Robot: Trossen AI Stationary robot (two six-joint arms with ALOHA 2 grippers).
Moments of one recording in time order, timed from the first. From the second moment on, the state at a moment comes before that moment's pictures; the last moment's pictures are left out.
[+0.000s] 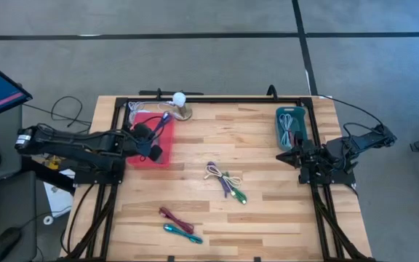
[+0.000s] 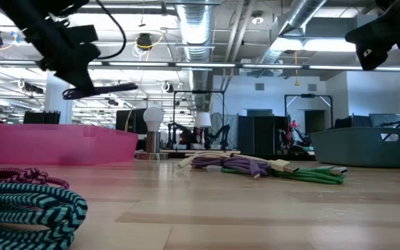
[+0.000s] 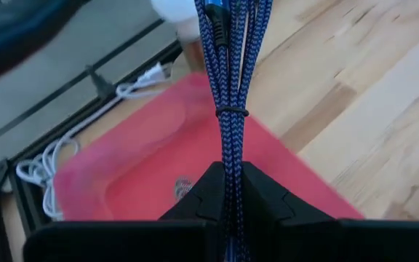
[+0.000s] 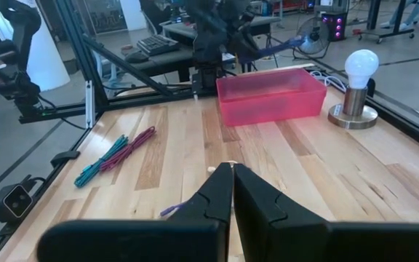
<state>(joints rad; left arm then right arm) -0.06 0.71 0.61 -0.74 -0.77 -0.56 0.40 0.15 0.31 -0.34 0.45 0.21</state>
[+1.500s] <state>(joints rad) -0.06 0.40 0.21 -0.73 -0.73 -0.97 0.40 0.15 0.31 -0.34 0.45 0.21</state>
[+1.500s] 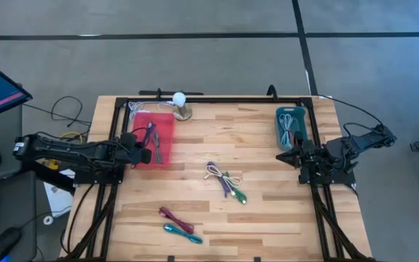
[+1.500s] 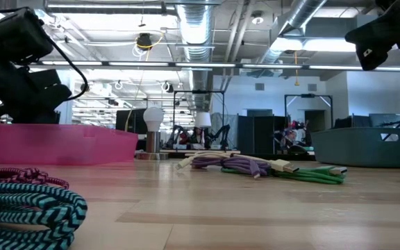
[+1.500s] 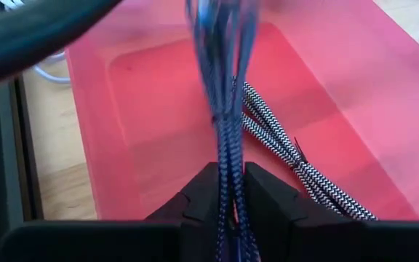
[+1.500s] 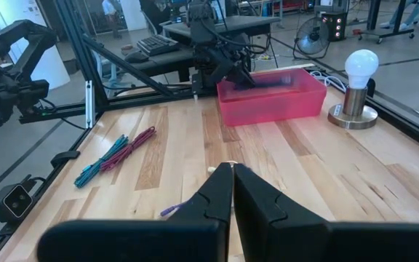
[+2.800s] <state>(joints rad) -0.26 0.70 0.37 0.07 -0.29 -0.12 0.40 0.15 0.31 -0.34 0.45 0.21</state>
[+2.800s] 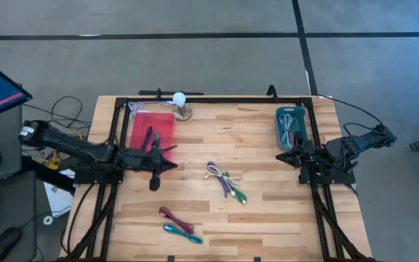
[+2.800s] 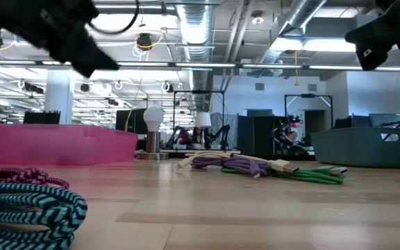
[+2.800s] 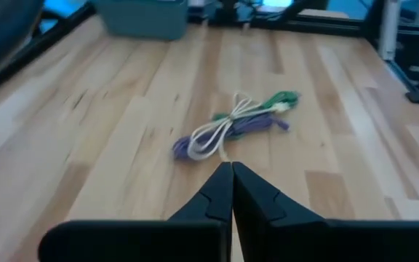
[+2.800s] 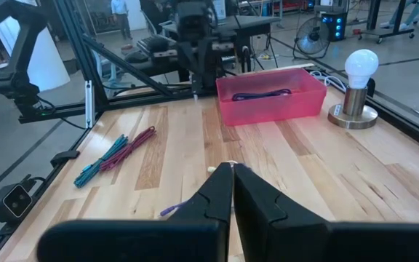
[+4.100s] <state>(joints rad) -0.31 0.86 0.51 0.08 -0.42 0.12 0.40 0.39 0.31 -0.15 0.62 0.28</state>
